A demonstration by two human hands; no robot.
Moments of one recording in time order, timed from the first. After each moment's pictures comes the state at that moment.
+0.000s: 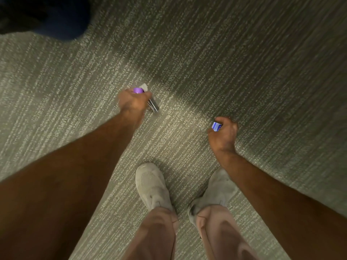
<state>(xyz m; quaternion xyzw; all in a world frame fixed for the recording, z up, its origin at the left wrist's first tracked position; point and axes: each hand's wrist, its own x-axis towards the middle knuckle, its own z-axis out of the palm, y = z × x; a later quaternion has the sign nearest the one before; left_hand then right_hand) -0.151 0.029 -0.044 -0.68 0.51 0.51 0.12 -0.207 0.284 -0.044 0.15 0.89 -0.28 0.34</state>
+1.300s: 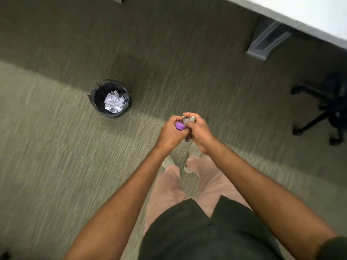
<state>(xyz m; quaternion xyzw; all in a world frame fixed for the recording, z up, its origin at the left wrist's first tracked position) -0.130 0.143 0.691 -0.32 0.69 0.62 0.16 -0.183 0.250 0.707 0.20 0.67 -0.59 0.40</state>
